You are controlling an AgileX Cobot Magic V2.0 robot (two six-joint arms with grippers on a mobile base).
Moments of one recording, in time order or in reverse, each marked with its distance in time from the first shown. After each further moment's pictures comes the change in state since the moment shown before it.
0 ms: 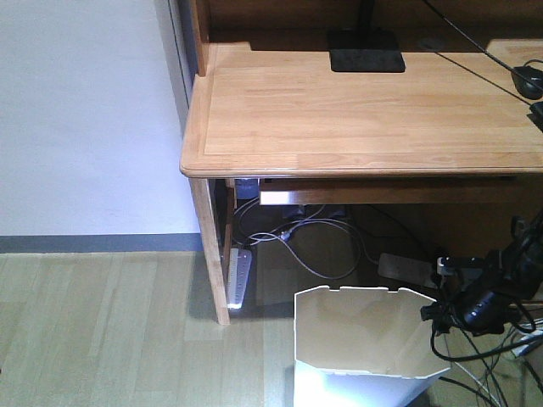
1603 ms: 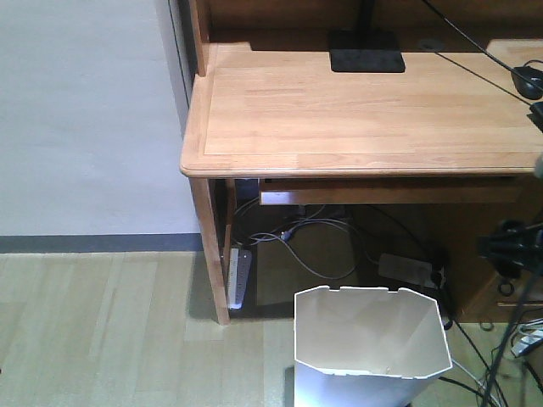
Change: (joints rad) left arm 0.000 0.000 0.000 0.000 0.000 0.000; right arm 0.256 -1.588 0.435 -0.083 0.610 0.380
